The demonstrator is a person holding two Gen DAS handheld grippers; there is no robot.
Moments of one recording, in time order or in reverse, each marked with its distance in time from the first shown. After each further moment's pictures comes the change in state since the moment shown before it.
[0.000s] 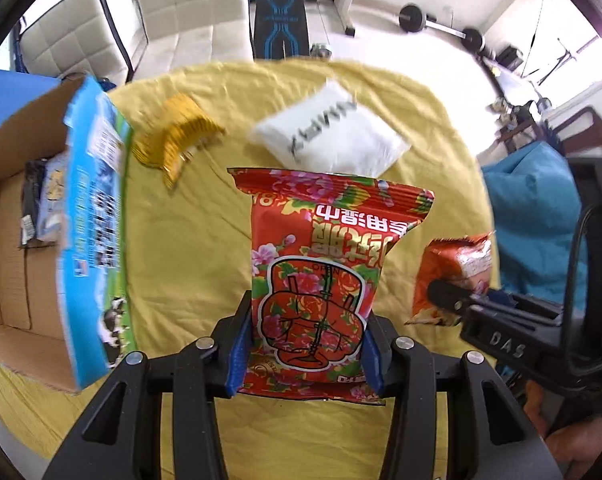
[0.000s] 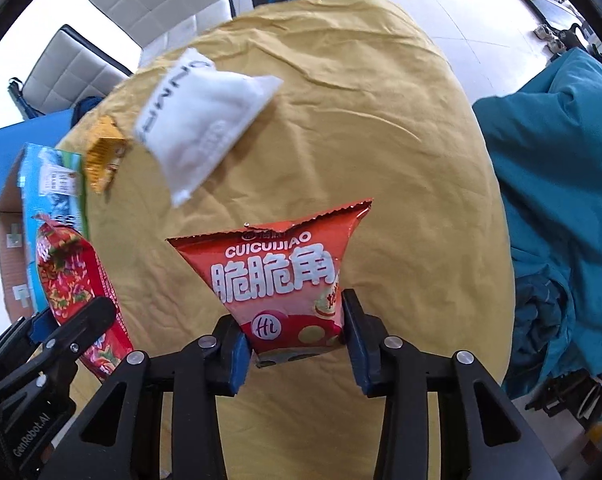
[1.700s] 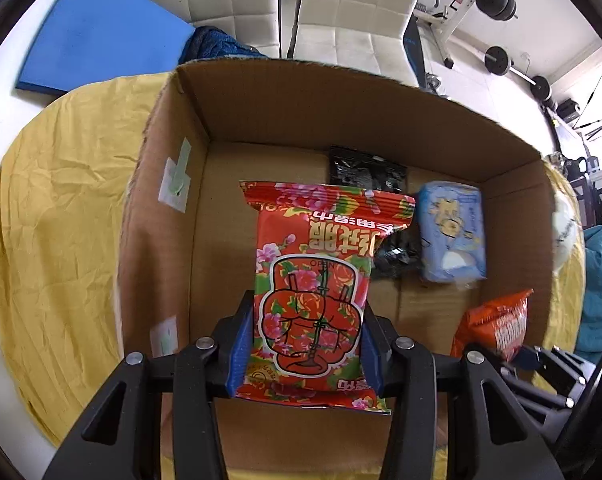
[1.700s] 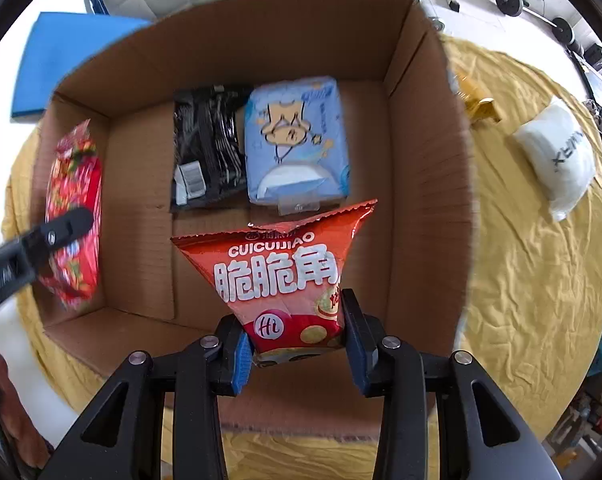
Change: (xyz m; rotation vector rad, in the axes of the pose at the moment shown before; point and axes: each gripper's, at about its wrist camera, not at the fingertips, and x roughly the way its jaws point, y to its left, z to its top) left arm -0.016 0.368 0.012 -0.163 0.030 0.100; right arm 0.074 0.393 -0.046 -0.211 0.055 -0.094
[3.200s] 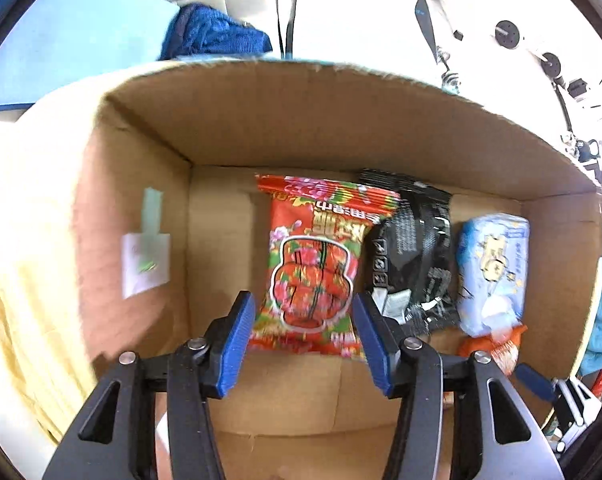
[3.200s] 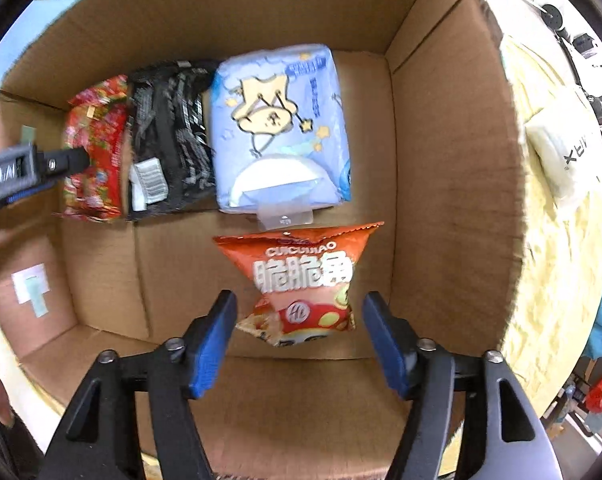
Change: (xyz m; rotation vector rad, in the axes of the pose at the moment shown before) left arm 0.031 0.003 0.052 0.032 0.097 0.019; right arm 0.031 0.012 0.039 0.039 0.082 -0.084
